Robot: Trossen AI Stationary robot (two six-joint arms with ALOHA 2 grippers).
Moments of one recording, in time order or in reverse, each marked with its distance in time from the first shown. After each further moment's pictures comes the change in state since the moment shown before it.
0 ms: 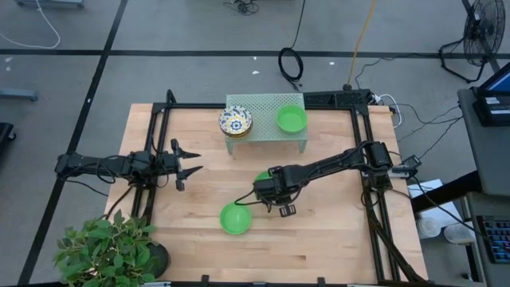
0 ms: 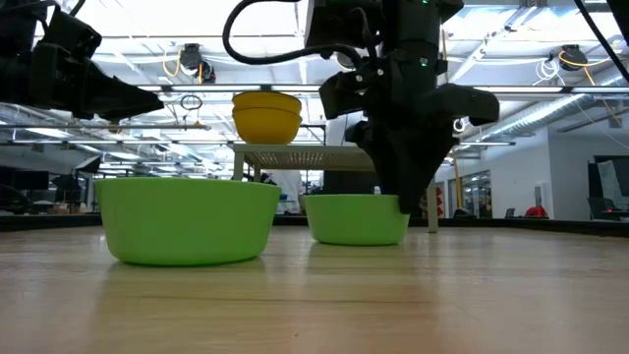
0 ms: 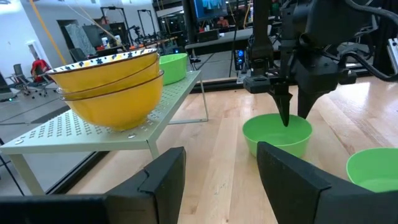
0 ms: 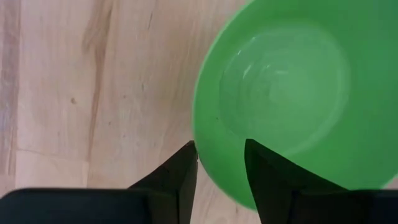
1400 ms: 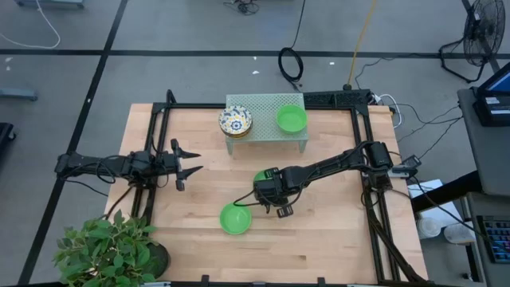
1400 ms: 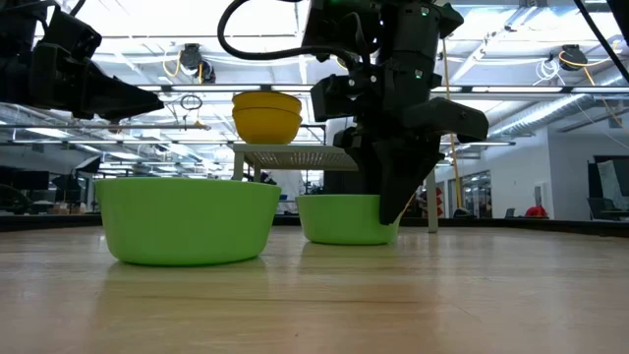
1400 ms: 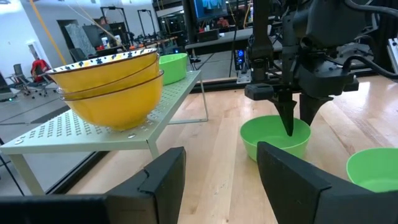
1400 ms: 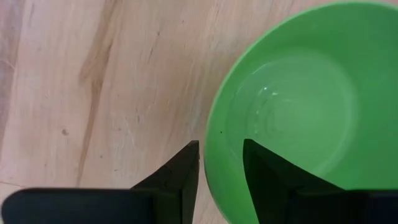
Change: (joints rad) left arm 0.000 0.000 0.000 0.000 0.000 0.000; right arm 0.000 -0.002 -0.057 0.173 -0.005 -0.043
